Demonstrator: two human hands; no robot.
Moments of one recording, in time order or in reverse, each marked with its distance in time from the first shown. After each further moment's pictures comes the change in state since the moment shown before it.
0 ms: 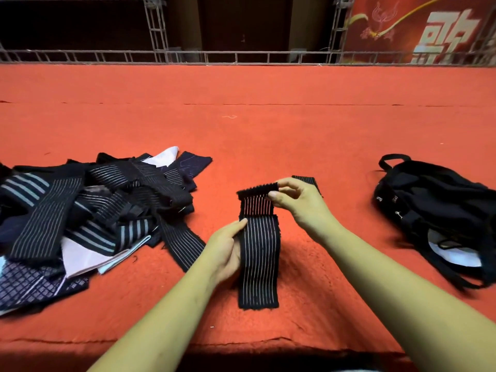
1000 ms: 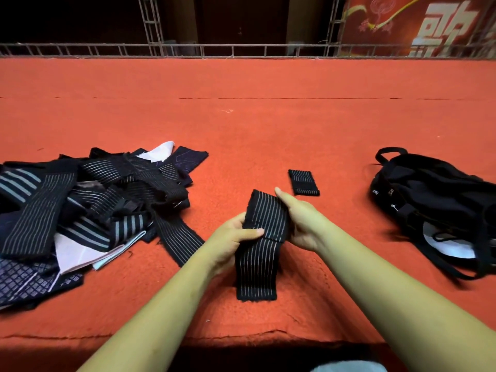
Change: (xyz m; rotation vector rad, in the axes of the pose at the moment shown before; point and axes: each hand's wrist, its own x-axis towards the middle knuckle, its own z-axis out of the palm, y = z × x) left_hand -0.002 -0.002 0.002 0.345 -0.265 0.076; right_hand -0.018 0.005 0.010 0.518 0.000 0.697
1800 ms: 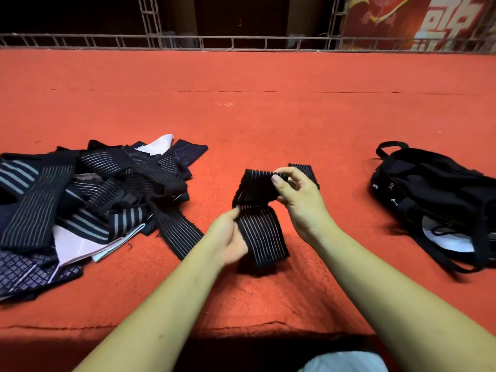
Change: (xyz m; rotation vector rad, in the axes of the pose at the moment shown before) left_hand 0.012 0.002 0.009 -0.406 0.335 -0.250; right_hand -0.002 0.002 0.005 -0.147 0.033 -0.711
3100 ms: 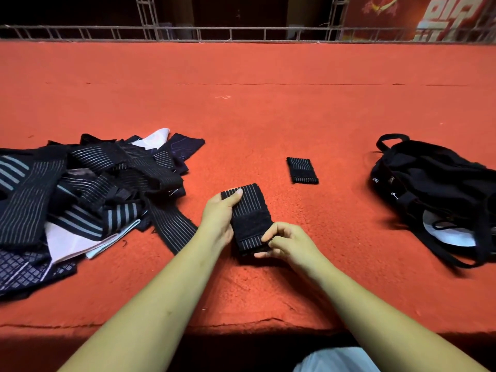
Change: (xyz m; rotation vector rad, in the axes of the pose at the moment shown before) left_hand 0.038 0.008 -0.008 0.139 0.173 0.331; right_hand -0.055 0.062 -0.017 -0.007 -0.181 0.415
